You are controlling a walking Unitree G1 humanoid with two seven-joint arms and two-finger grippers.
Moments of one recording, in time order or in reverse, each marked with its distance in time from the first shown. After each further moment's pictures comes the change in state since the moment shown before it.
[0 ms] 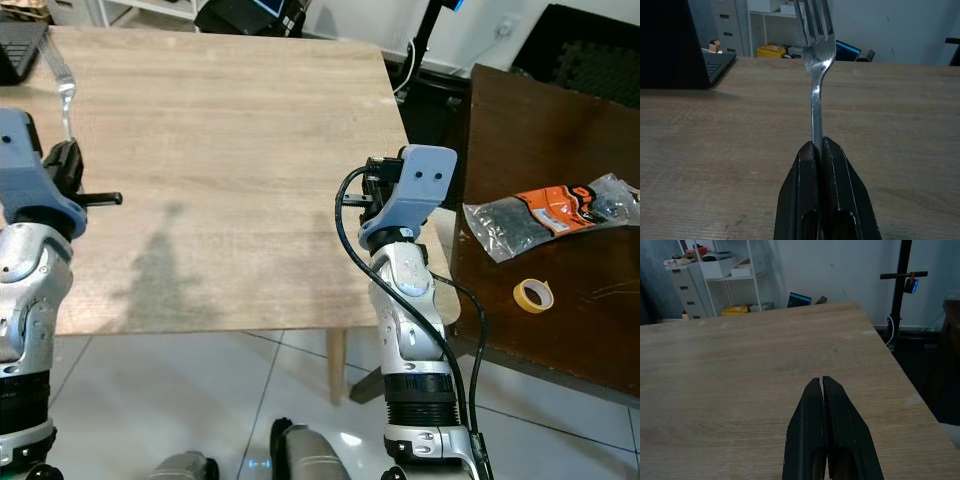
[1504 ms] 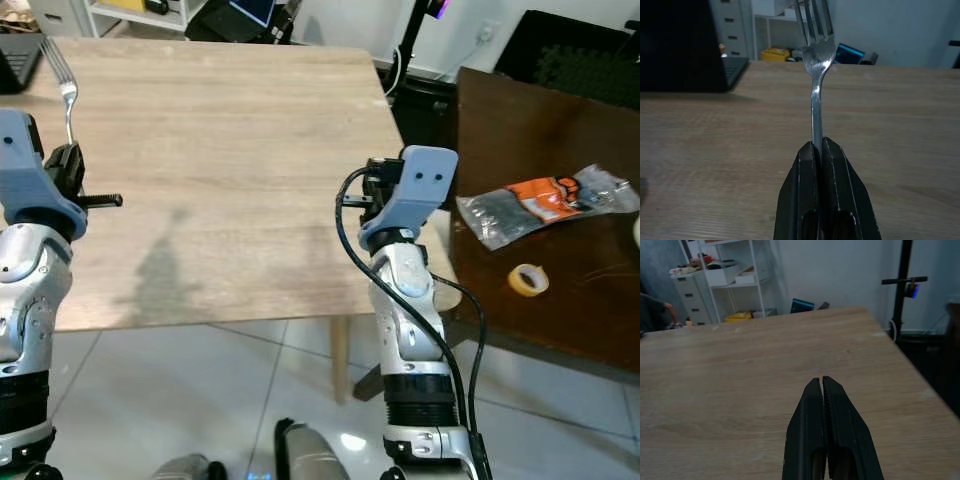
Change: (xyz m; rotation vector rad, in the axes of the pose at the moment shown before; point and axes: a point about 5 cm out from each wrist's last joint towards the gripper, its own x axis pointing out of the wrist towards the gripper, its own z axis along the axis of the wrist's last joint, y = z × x) left arm 0.000 0.004 -0.002 -0.002 0.017 0.018; right arm 0.000 0.003 -0.001 0.009 0.004 0.006
